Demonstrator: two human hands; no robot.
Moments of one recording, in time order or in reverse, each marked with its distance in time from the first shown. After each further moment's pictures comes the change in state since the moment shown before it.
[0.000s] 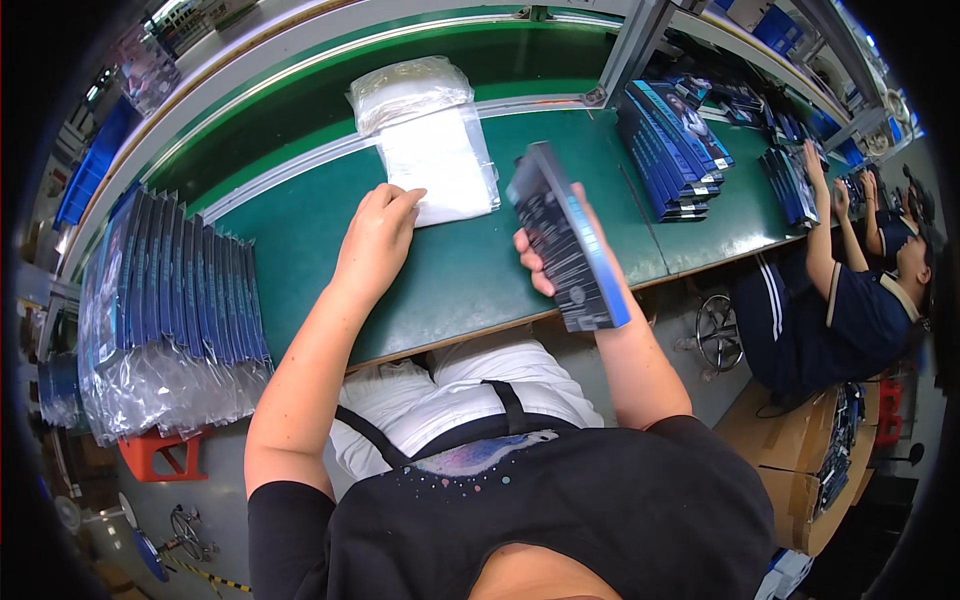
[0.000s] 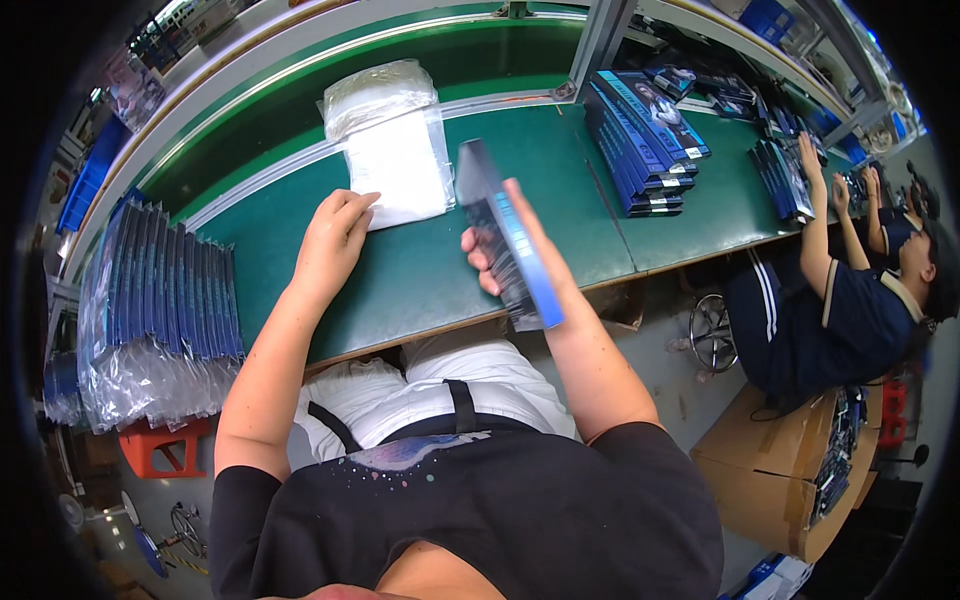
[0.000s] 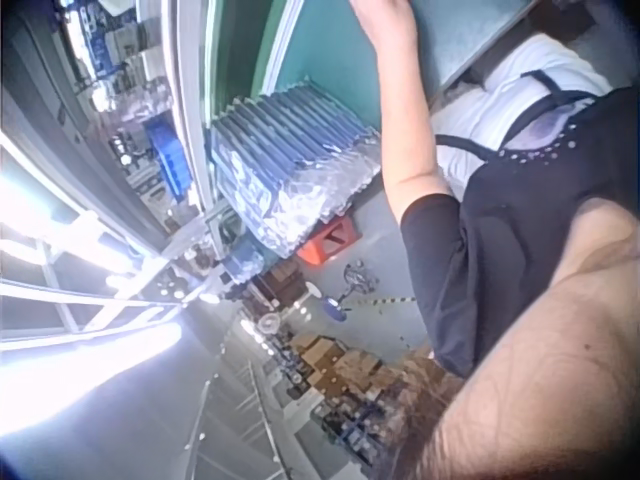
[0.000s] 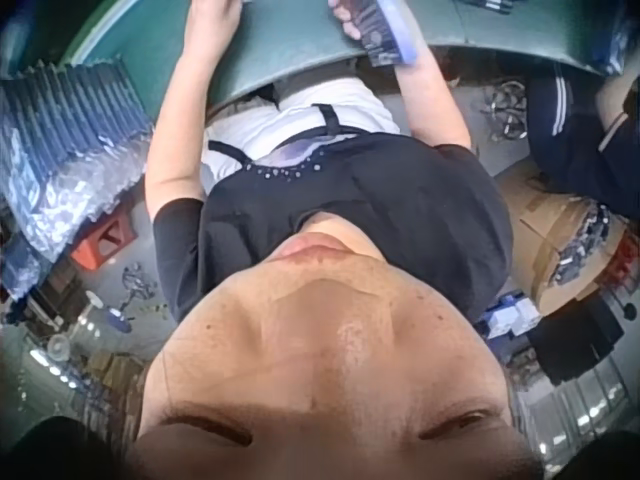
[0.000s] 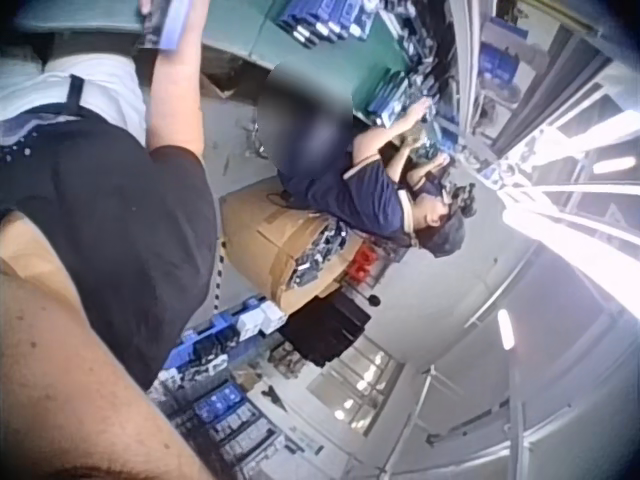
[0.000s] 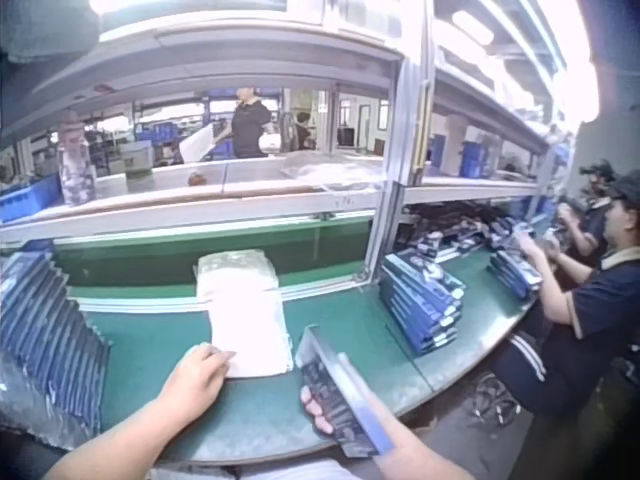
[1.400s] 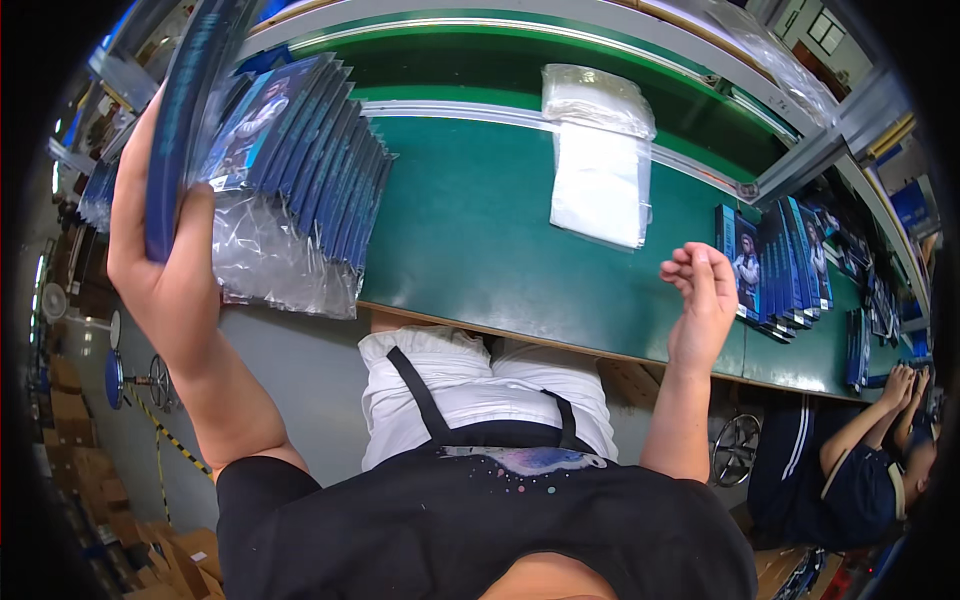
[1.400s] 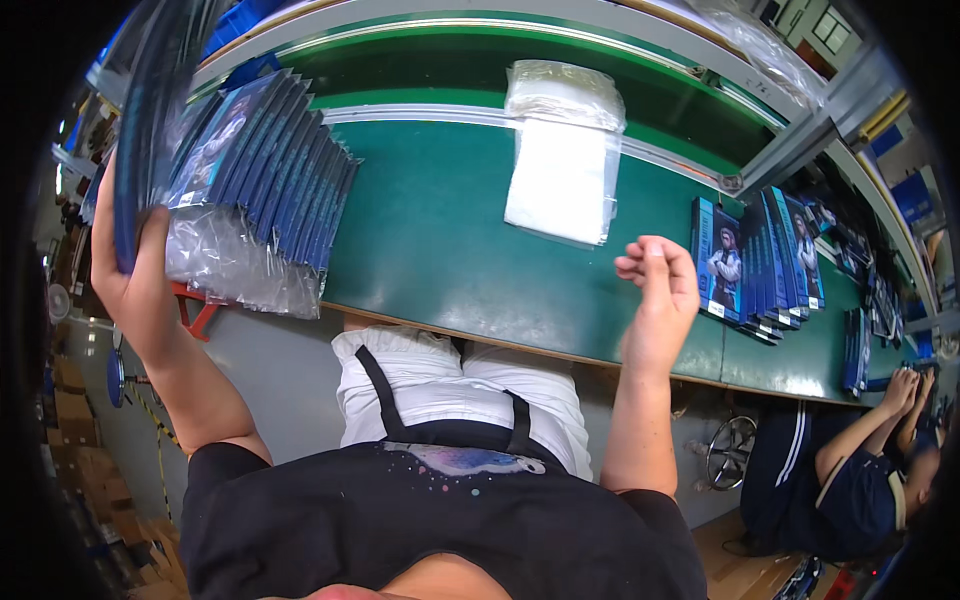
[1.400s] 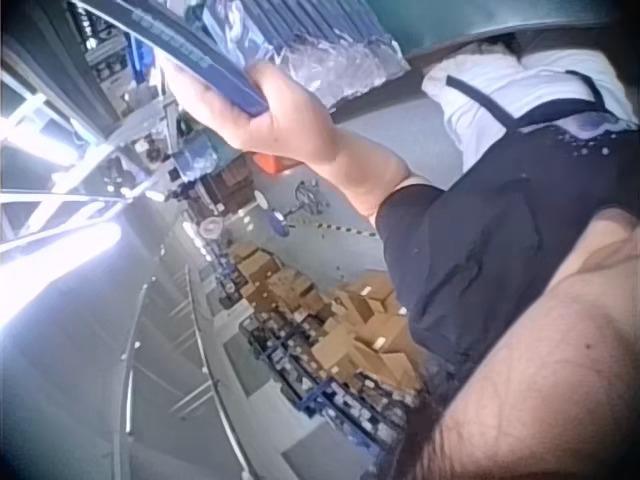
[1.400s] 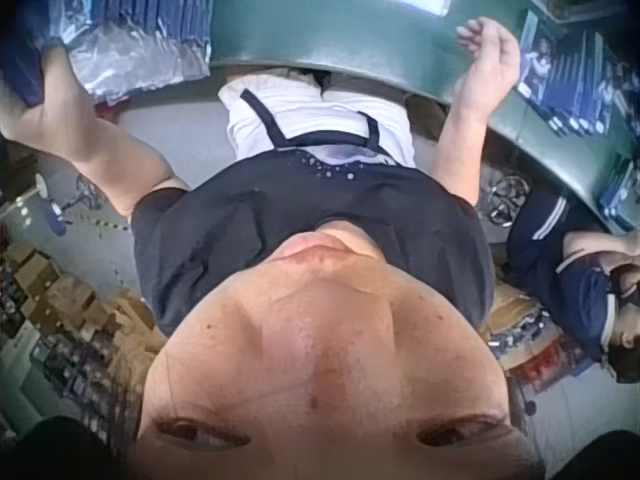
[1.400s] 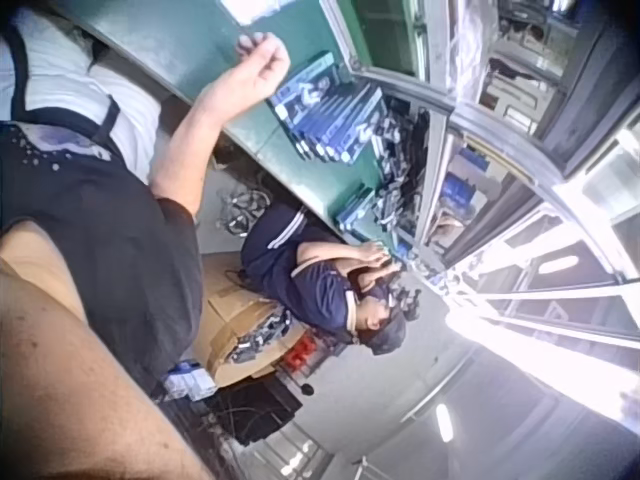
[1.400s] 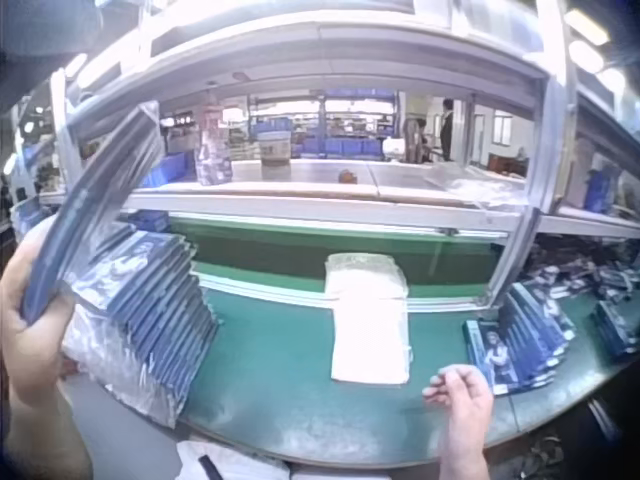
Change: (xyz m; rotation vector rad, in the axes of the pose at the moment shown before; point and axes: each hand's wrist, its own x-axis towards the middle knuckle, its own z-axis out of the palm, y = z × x) left_hand -0.068 0.074 -0.246 0.206 0.697 -0.211; right_hand 0.014 0.014 0.060 -0.879 0.536 -0.676
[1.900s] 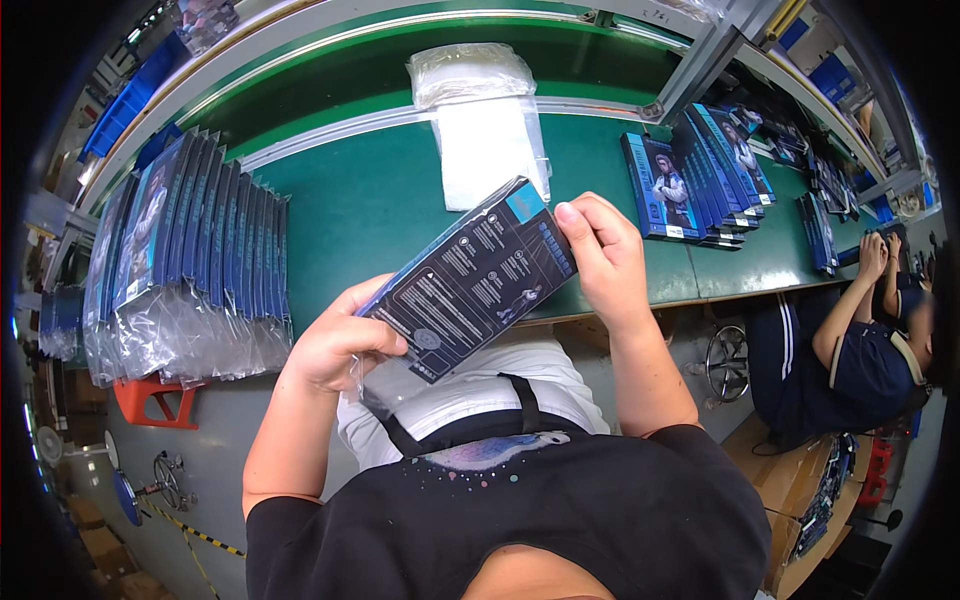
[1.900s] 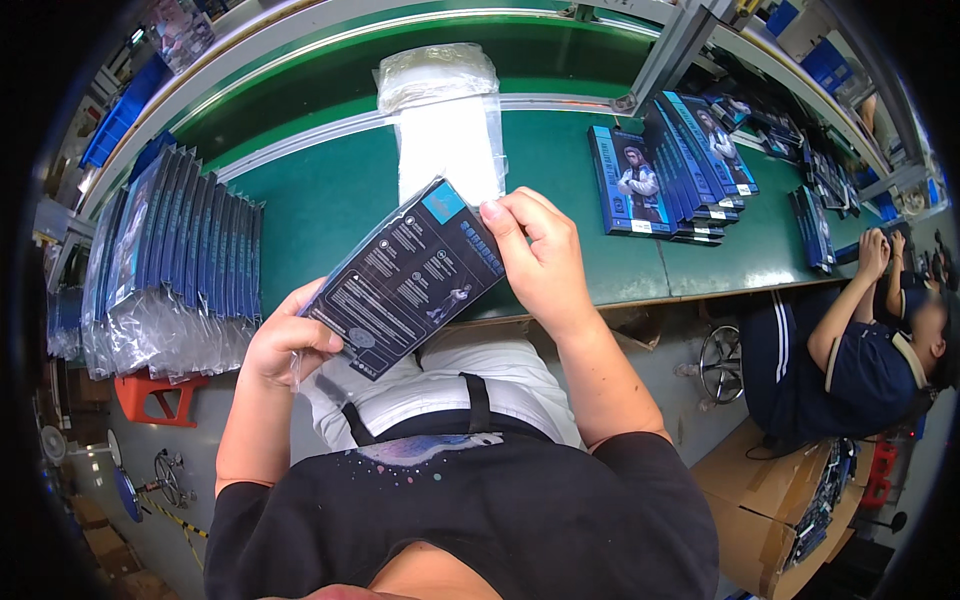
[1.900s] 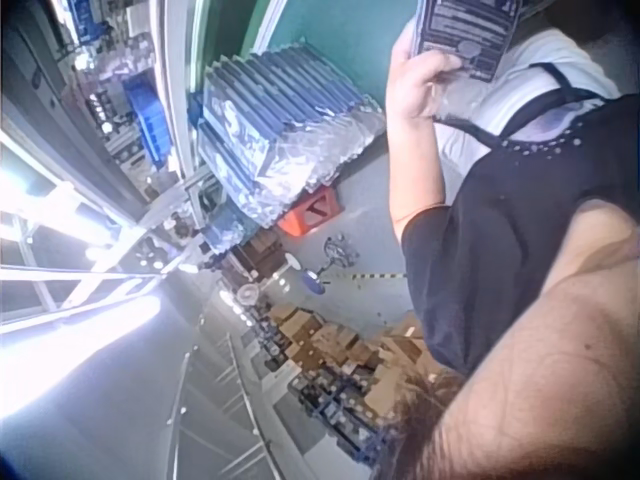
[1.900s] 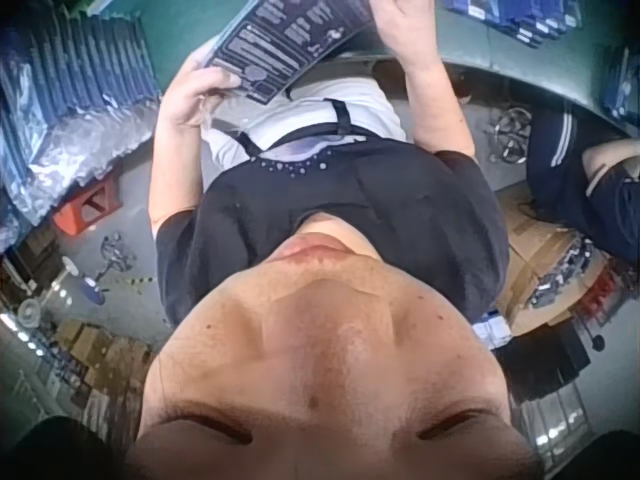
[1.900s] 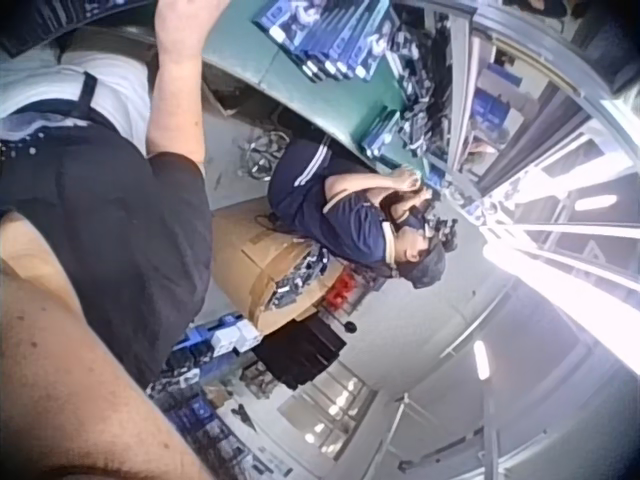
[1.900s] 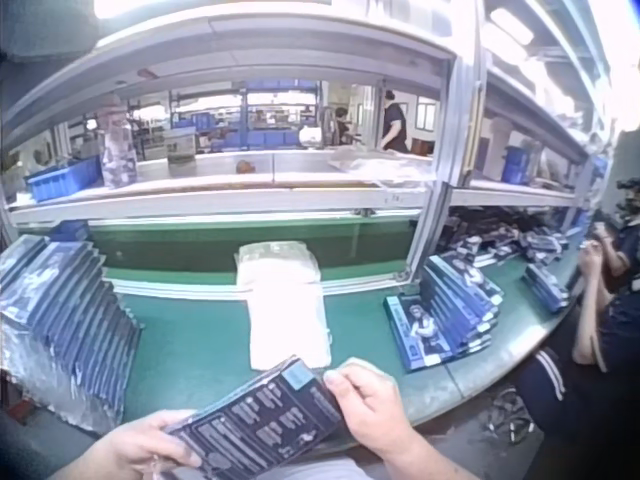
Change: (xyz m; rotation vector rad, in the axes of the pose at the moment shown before) left_hand -0.096 0.002 0.109 -1.157 -1.047 -1.265; right_hand -0.010 -0.016 0.006 -0.437 -0.298 -0.224
